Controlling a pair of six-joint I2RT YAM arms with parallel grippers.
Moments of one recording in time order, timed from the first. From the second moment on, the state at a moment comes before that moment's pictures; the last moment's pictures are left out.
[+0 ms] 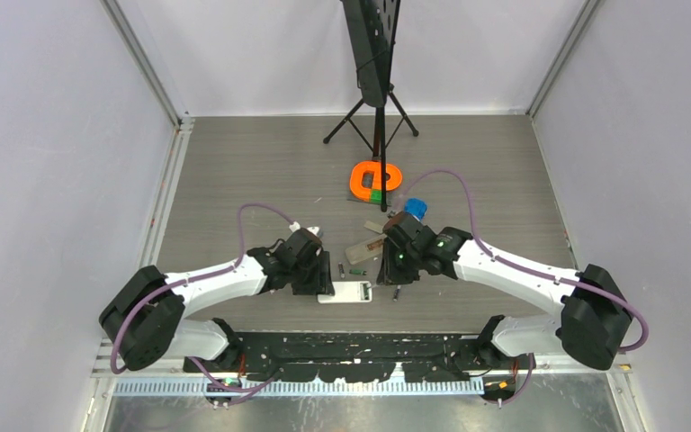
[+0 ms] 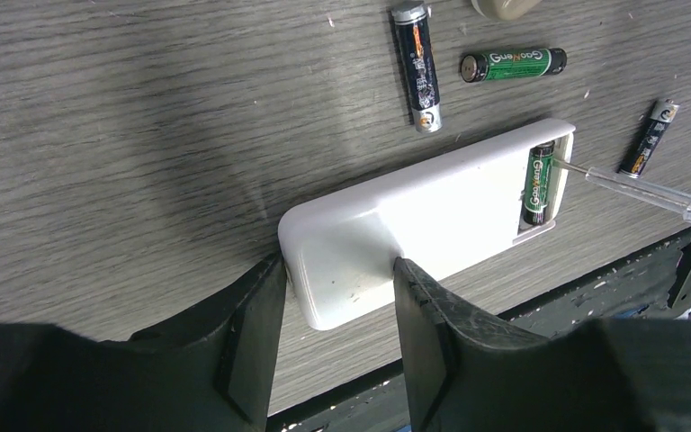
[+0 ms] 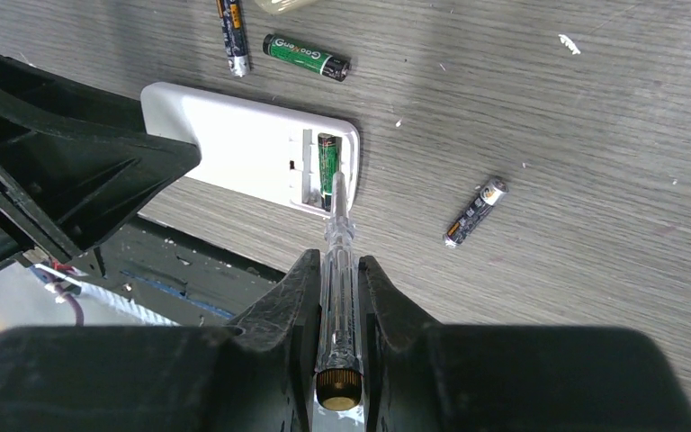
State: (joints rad) left arm -0.82 1.30 0.59 -0.32 0.08 -0.78; right arm 0.88 1.27 0.83 -0.61 -0.03 0.85
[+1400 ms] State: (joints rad) left arm -0.82 1.31 0.60 -0.31 0.08 -0.78; right arm 0.86 1.04 0.78 -0.63 -0.15 0.69
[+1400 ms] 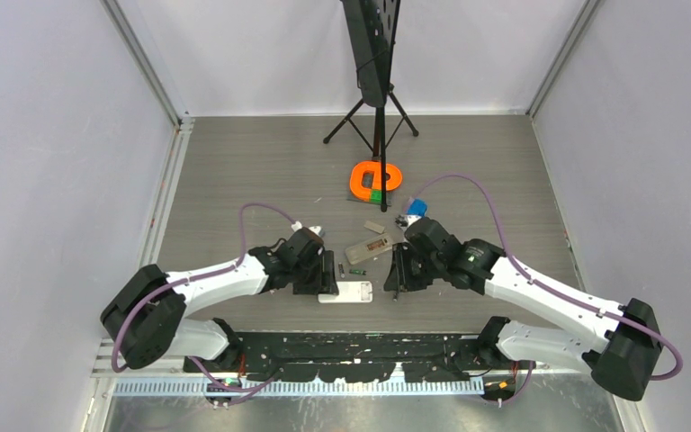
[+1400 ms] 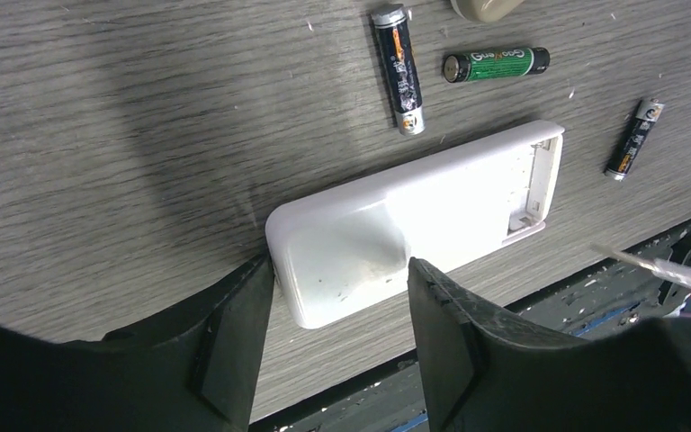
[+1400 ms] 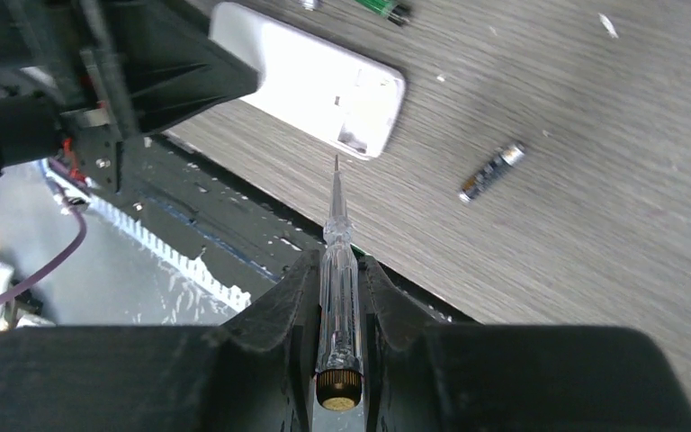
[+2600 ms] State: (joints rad) left arm -0.82 1.00 0.41 -0.30 0.05 -0.73; right arm 0.66 0.98 0.54 -0.36 -0.15 0.71
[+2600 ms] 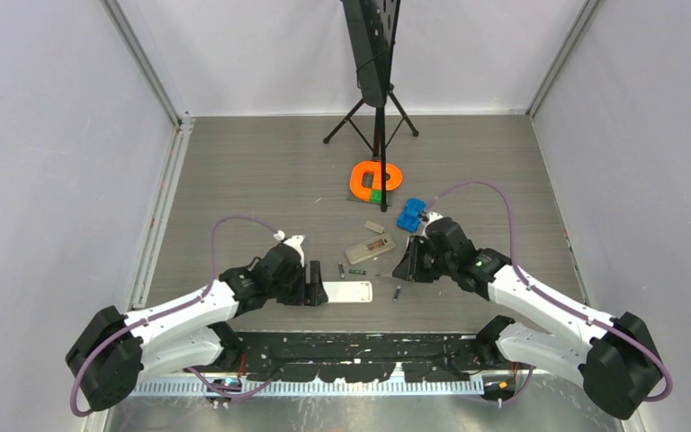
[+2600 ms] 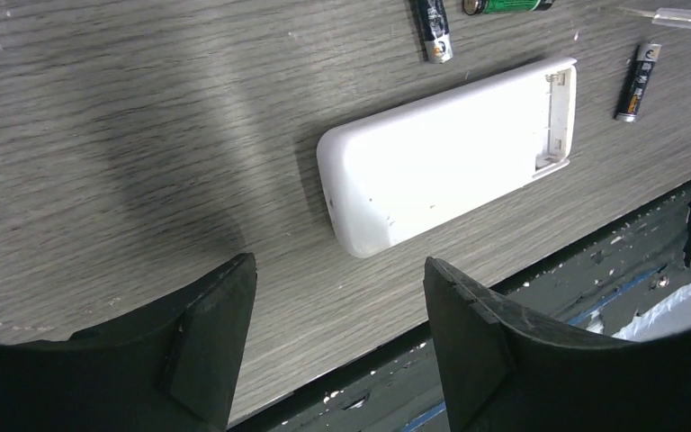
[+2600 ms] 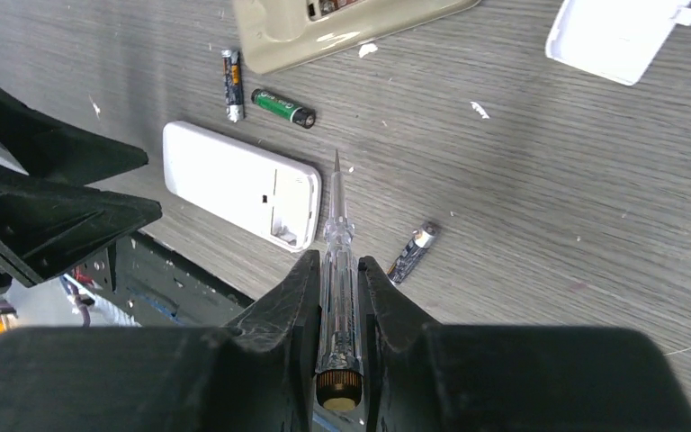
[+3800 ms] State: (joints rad) left arm -0.82 1.05 0.46 -0.35 0.03 -0.74; right arm 0.54 0.84 0.52 -0.49 0.16 0.86
